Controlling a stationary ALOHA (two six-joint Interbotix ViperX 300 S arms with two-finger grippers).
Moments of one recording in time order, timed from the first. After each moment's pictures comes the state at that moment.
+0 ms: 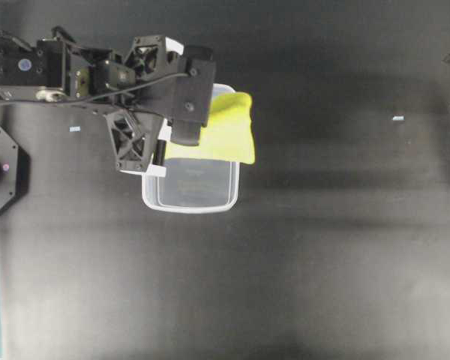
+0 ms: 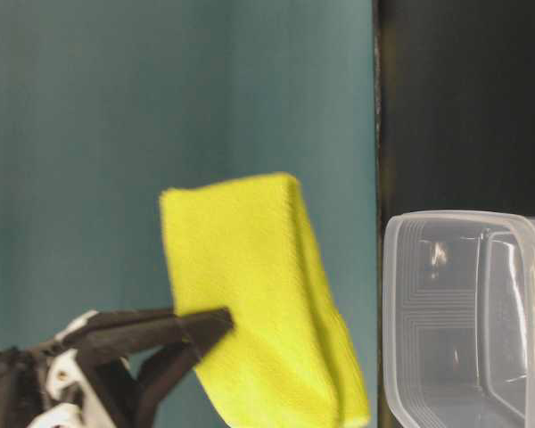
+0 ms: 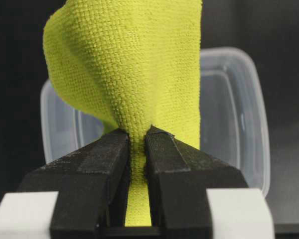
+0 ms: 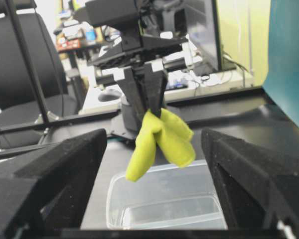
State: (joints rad) left arm 0.04 -0.19 0.35 0.04 0.78 0.20; right arm -0.08 -1.24 1.20 0.01 -0.03 0.11
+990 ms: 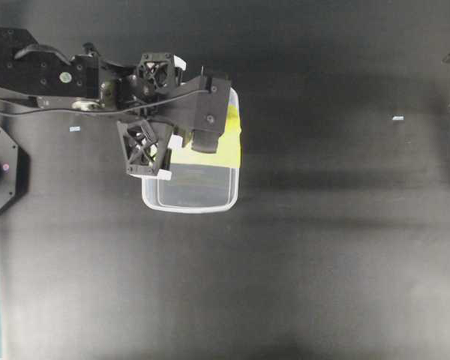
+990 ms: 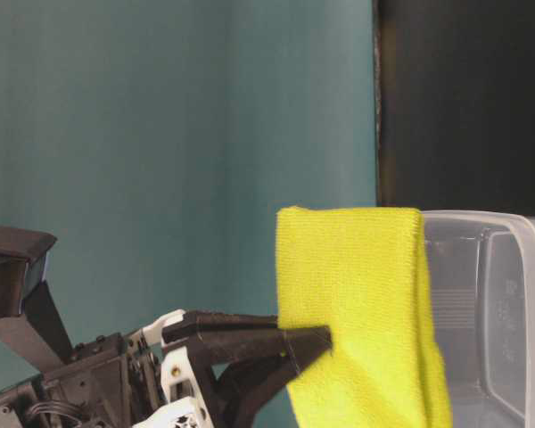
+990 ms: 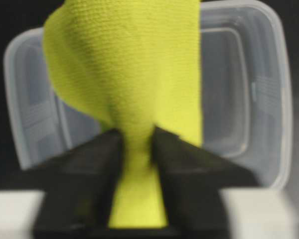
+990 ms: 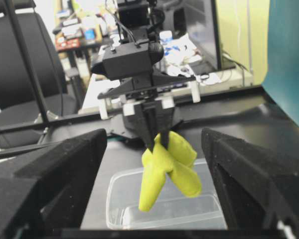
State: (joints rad) left arm 0.06 -0.10 0.39 0.04 0.78 0.20; right arm -0.08 -1.24 1.20 0.01 -0.02 0.12
